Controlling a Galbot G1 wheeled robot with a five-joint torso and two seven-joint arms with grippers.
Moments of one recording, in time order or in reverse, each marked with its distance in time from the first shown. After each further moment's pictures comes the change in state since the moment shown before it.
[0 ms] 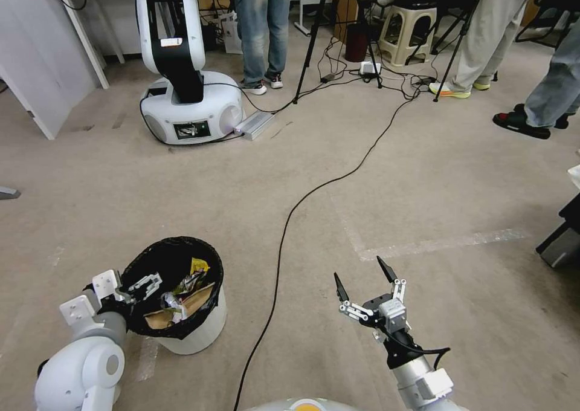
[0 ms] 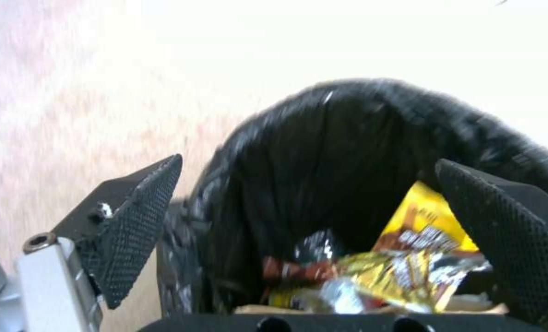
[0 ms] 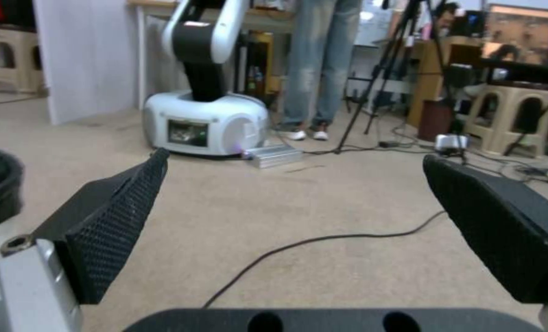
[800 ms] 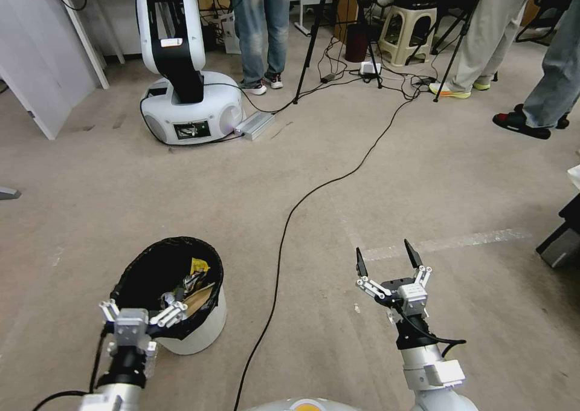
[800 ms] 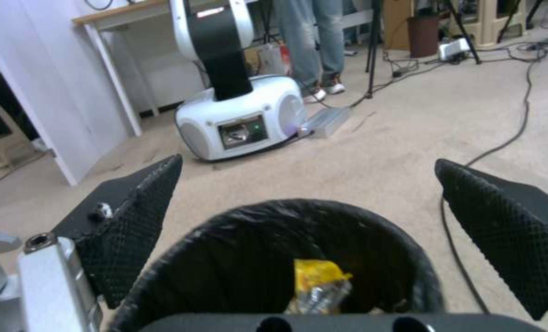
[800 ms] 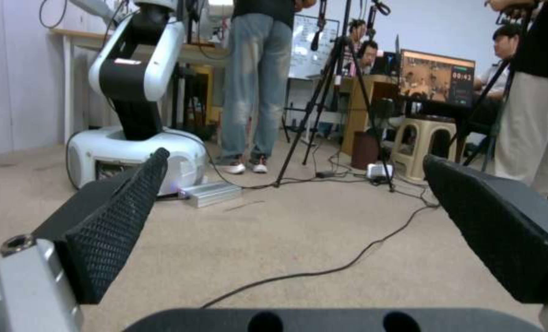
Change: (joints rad) left arm 0.376 -0.095 0.197 0.009 0.556 -0.929 0.199; right arm 0.023 0.062 0.012 0.073 -0.083 -0.024 0.134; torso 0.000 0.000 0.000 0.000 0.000
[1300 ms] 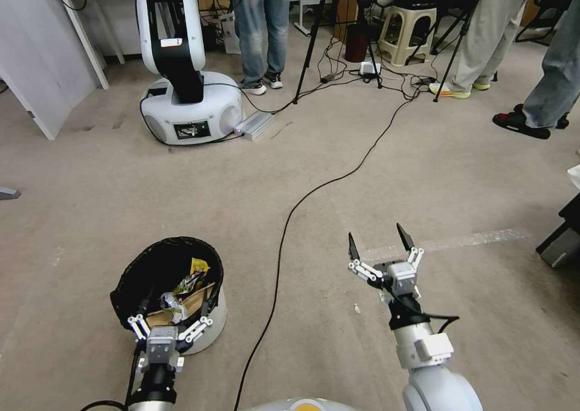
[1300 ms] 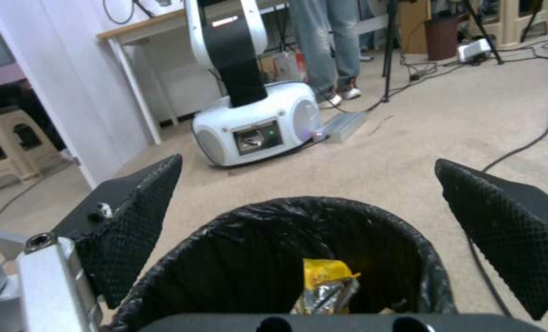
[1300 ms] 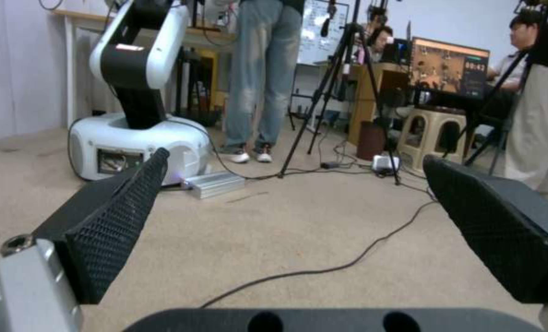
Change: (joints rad) left arm -0.022 -0.006 0.042 0.051 0.078 -0.049 -0.104; right arm 0.083 -0.016 -0.022 0.045 0.008 -0.174 -0.013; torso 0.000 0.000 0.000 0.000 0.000
